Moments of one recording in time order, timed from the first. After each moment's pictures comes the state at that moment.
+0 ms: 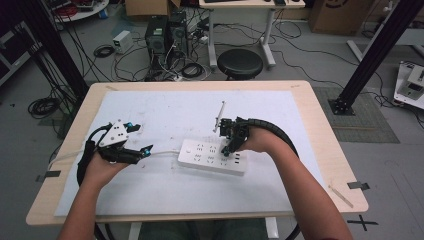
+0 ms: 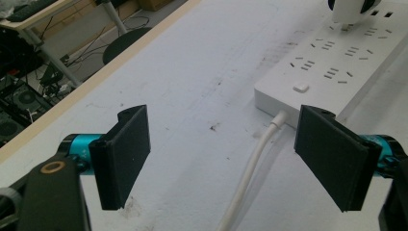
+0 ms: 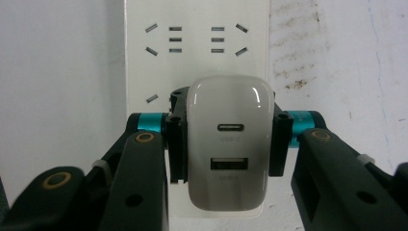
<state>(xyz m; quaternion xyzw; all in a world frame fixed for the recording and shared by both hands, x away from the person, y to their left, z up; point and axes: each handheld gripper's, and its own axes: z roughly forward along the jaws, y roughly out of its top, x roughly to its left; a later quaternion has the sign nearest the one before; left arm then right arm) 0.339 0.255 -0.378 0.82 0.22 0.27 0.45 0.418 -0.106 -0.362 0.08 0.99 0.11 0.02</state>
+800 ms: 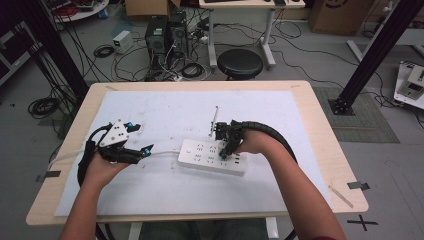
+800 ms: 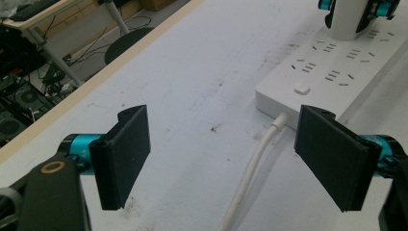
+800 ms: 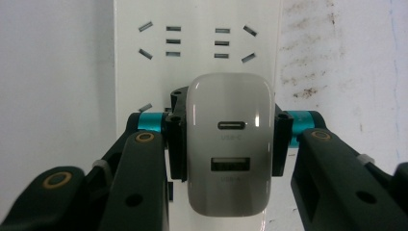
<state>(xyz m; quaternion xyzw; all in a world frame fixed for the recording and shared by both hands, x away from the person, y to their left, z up) 0.339 0.253 -0.378 0.82 0.22 0.27 0.45 0.419 -0.095 -0.375 0.07 0.99 0.09 0.02</state>
